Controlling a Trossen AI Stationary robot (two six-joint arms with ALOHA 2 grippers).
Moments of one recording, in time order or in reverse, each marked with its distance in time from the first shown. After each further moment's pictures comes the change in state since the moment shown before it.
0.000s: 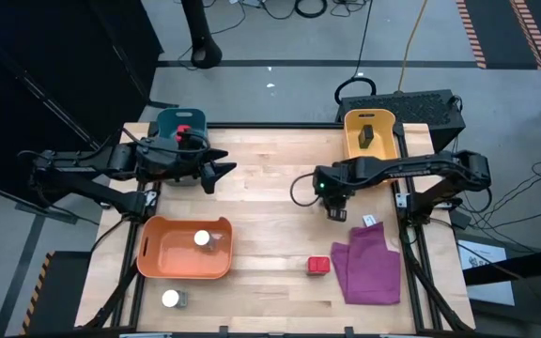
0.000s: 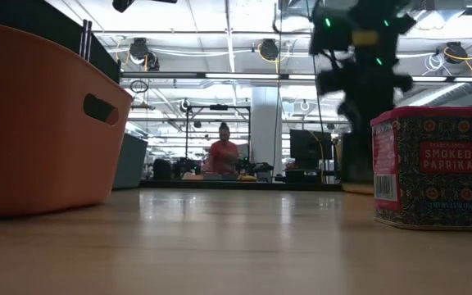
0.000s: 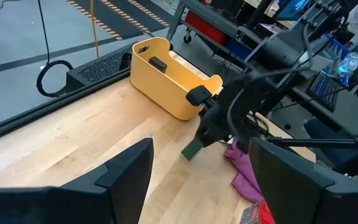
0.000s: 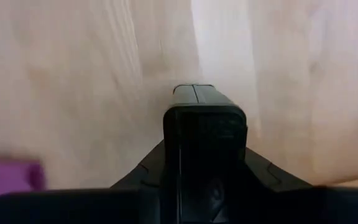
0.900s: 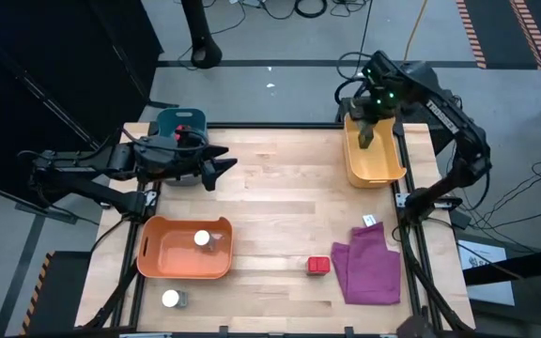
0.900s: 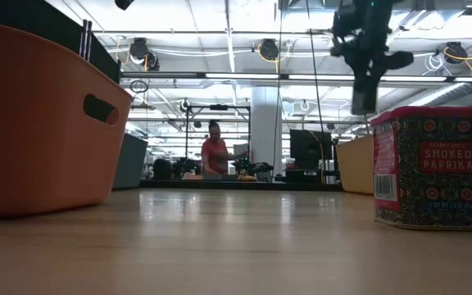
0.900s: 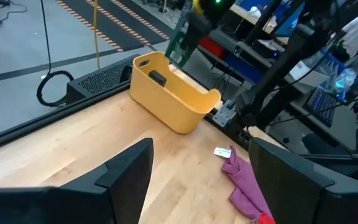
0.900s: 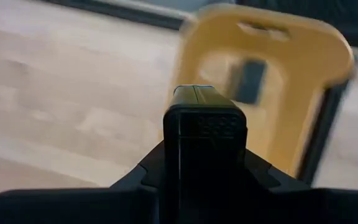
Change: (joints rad) left arm 0.001 0.000 0.000 0.052 -0.031 0.001; right arm -0.802 0.041 0.687 -0.593 -0.017 0.403
